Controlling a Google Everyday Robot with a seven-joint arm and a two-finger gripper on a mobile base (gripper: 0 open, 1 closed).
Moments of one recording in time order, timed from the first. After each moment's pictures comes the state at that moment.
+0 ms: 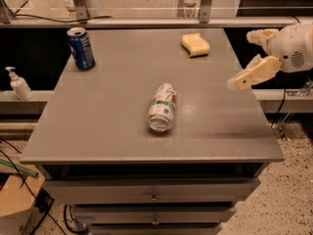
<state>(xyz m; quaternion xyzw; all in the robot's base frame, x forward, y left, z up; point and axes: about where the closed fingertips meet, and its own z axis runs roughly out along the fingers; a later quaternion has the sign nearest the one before) 0.565 -0.200 0.944 -0.47 0.73 0.21 0.45</state>
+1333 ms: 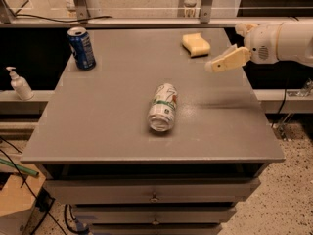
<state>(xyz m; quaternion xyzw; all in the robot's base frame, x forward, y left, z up) 0.654 -0.187 0.928 -0.41 0.72 0.19 0.52</state>
